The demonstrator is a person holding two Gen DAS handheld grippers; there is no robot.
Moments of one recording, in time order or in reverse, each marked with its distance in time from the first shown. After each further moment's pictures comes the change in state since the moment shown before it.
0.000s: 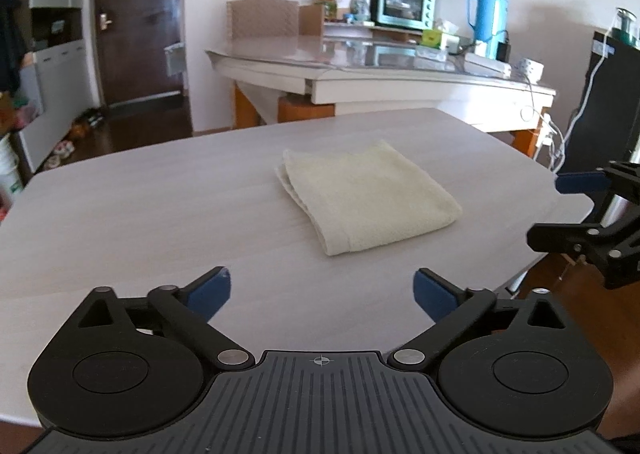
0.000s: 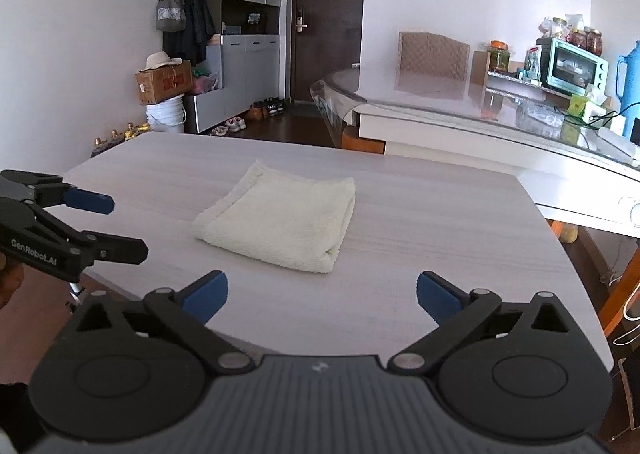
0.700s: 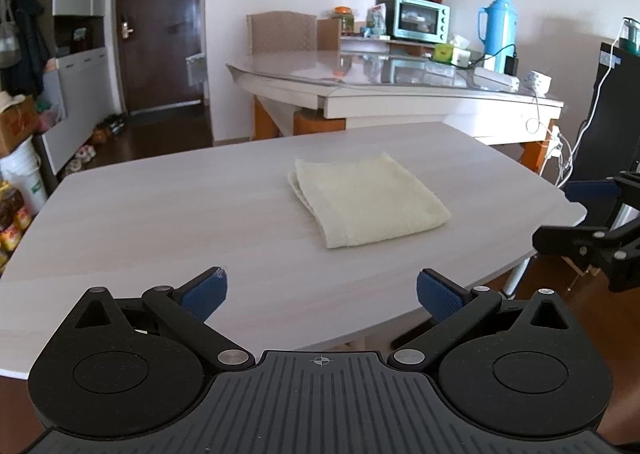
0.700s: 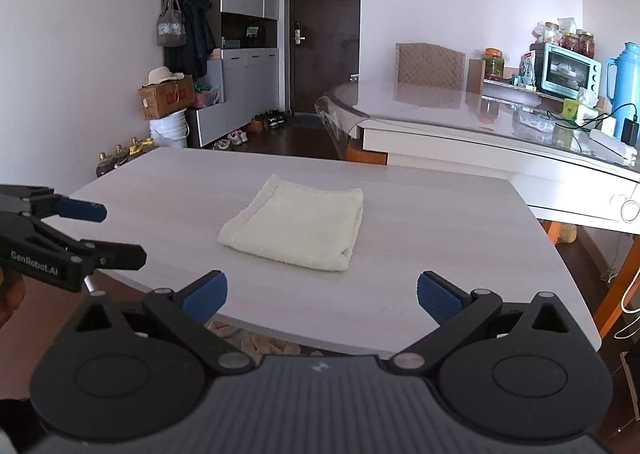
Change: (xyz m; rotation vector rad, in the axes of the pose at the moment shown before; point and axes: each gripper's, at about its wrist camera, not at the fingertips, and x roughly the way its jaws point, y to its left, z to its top) left arm -0.035 -0.014 -0.004 -0.003 -0.026 0.036; right arm -0.027 0.013 -0.004 0.020 -0.019 0.008
